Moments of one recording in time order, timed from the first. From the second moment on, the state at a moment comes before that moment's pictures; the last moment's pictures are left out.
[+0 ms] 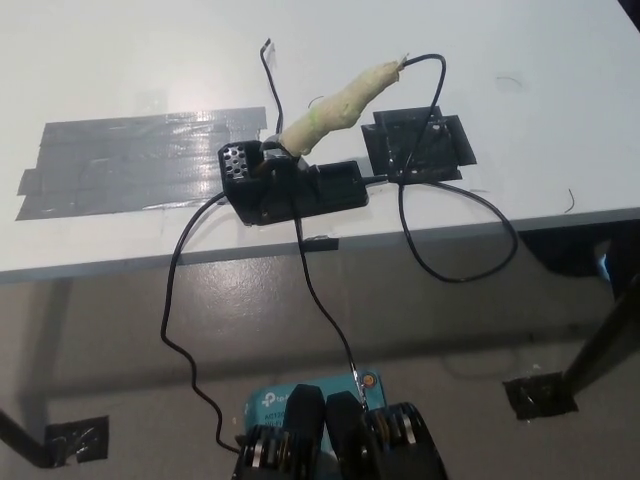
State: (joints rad) left_arm 0.17 0.51 -0.20 -0.08 0.05 0.44 -0.29; right_arm 0.20 -0.65 -0.18 -0.26 0.07 0.35 0.31
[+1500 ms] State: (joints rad) left_arm 0.17 0.50 -0.20 -0.08 0.05 0.46 -0.29; right_arm -1.17 -0.48 0.72 0.16 -0.41 0.35 0.35
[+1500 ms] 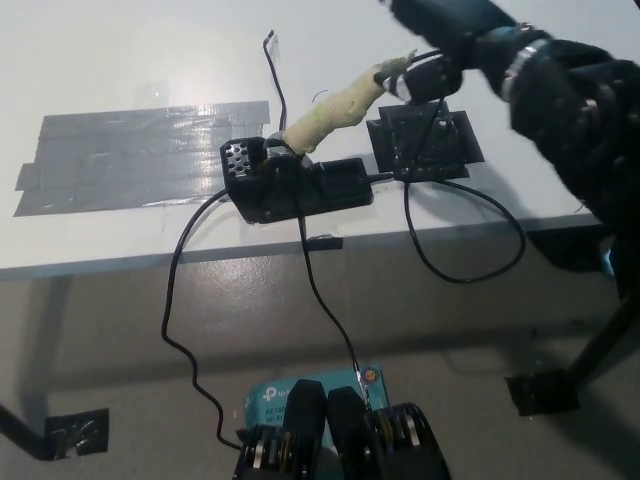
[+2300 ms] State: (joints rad) left_arm 0.16 0.50 -0.25 -0.10 0.07 0.46 -0.33; right_arm -1.13 -0.40 0.81 0.36 -0.71 0.26 0.47
